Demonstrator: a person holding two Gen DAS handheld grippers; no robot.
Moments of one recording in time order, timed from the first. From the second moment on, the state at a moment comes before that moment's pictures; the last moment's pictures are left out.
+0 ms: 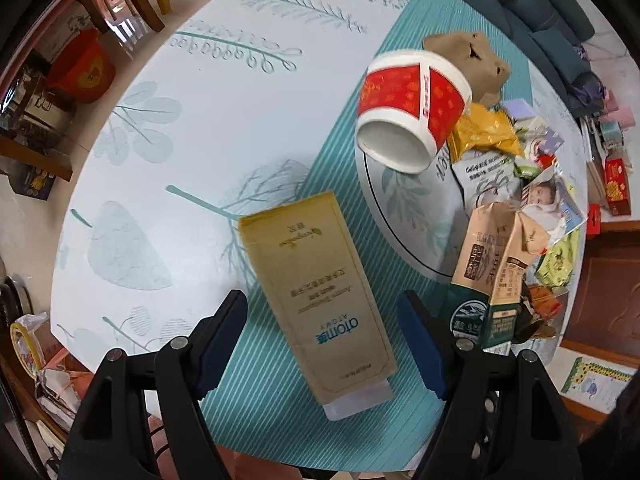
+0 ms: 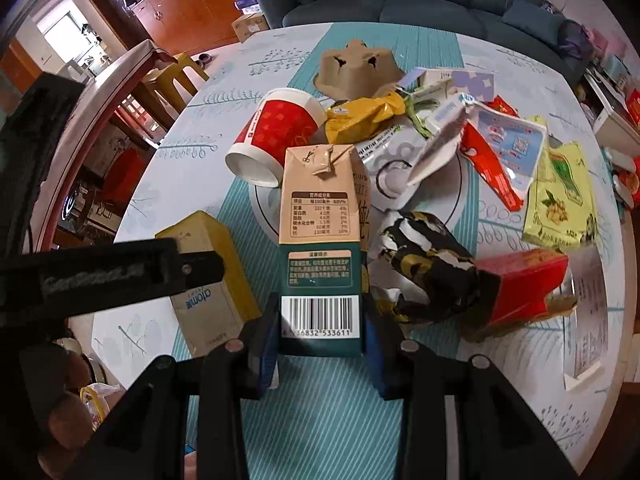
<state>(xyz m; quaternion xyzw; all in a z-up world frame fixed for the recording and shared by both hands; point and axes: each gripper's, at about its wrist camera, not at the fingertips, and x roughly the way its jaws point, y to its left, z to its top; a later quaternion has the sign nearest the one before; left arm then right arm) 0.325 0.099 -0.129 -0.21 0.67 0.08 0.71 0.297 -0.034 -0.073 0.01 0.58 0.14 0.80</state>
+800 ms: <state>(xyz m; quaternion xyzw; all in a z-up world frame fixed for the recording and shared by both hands) 0.270 0.072 -0.082 -0.06 0.65 0.02 0.76 0.223 -0.050 -0.022 0.04 0.55 0.17 0.82</state>
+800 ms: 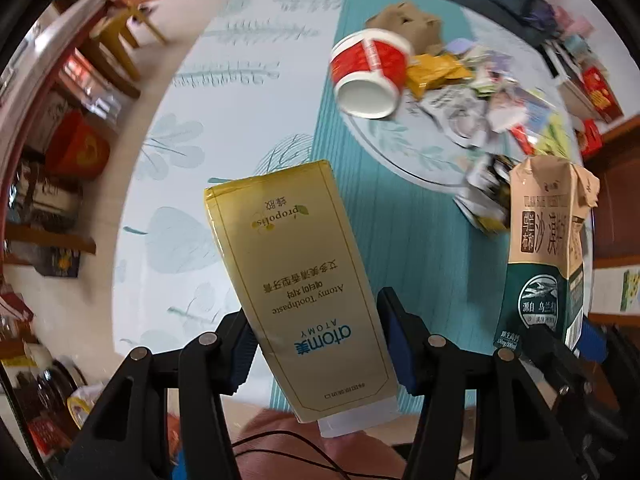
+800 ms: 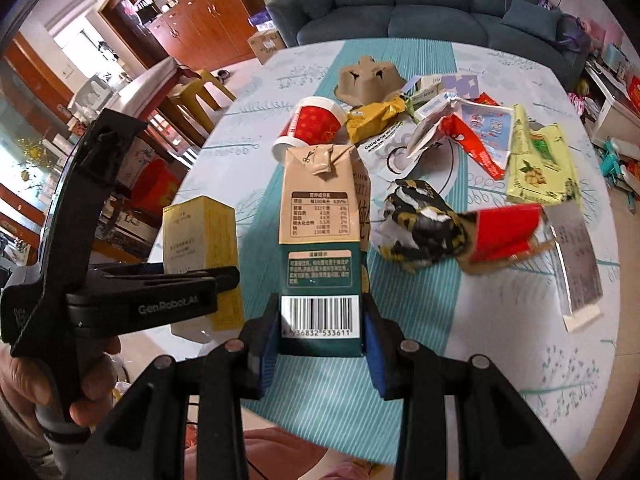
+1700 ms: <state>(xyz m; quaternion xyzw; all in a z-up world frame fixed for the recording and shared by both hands) 0.021 -0.005 -0.032 -0.03 0.59 -0.04 0.80 0.008 -0.131 -0.023 0.09 0.56 0.21 0.79</state>
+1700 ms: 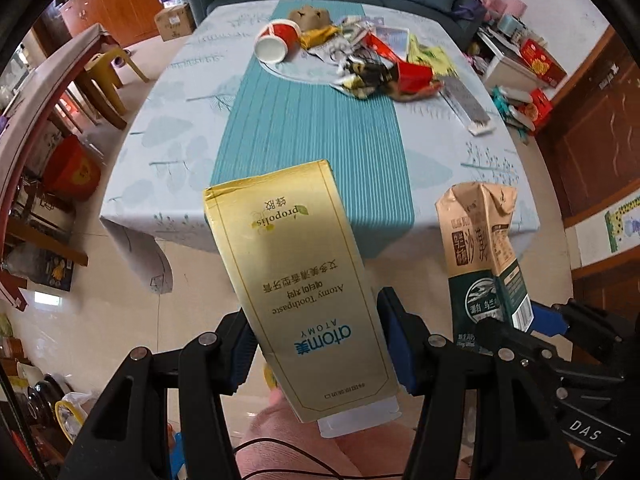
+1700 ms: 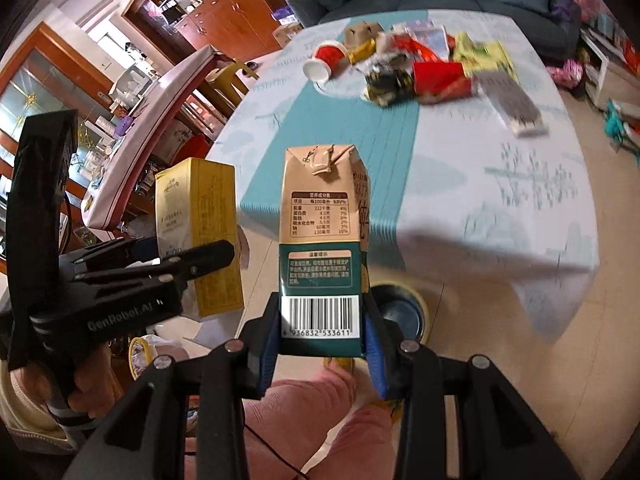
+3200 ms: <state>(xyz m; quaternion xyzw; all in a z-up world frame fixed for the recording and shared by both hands) 0.050 -0.009 -0.346 0.04 0.60 -0.10 0.80 0.025 -0.128 -0.375 0.21 0.65 0.03 0.73</state>
